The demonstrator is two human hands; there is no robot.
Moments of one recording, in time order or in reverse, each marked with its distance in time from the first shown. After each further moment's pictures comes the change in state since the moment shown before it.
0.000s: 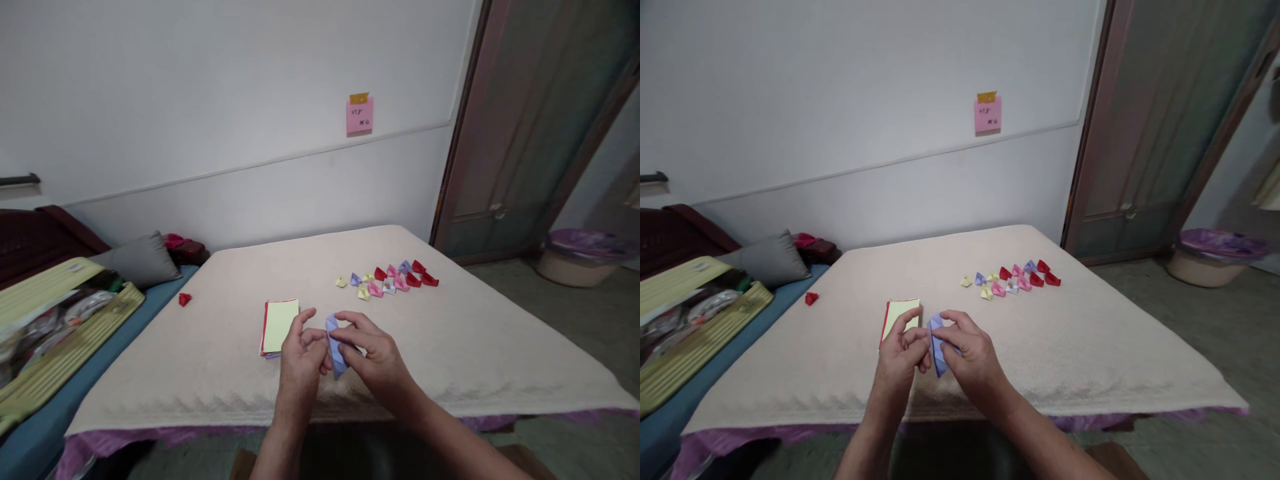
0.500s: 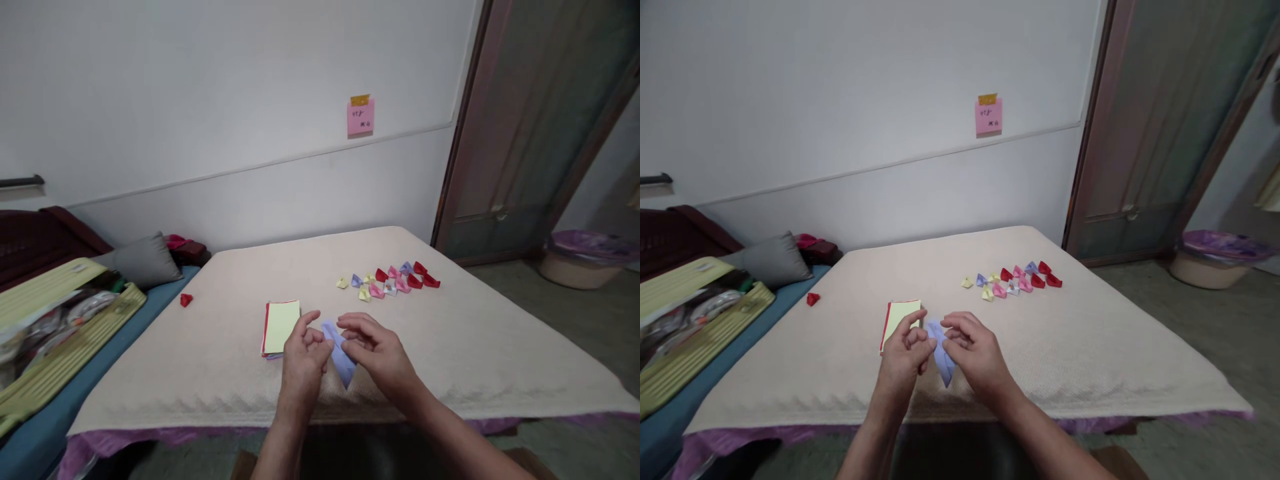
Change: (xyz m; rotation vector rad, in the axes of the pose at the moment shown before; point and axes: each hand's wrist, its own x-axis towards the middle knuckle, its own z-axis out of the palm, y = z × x) left_hand 0.004 -0.002 0.000 0.039 0.016 -0.007; right_hand 0.004 0.000 0.000 0.368 0.064 0.240
